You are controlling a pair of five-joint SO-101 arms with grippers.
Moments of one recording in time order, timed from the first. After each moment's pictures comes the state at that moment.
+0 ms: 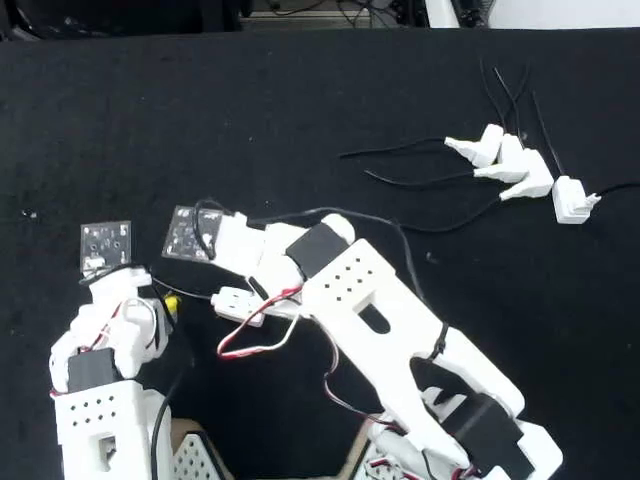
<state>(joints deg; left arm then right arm) -19.5 -81.4 84.1 58.6 -10.5 -41.1 -18.3 26.8 73.1 40.1</state>
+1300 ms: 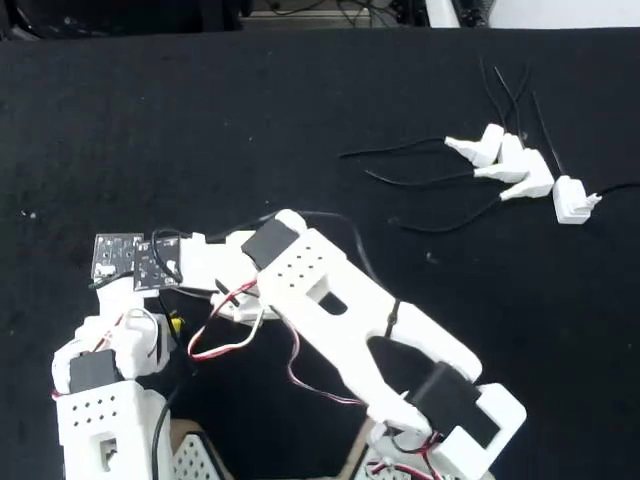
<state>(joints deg) -20.2 -81.4 86.7 62.2 -15.5 -46.0 -5.1 20.4 70.8 49.5</state>
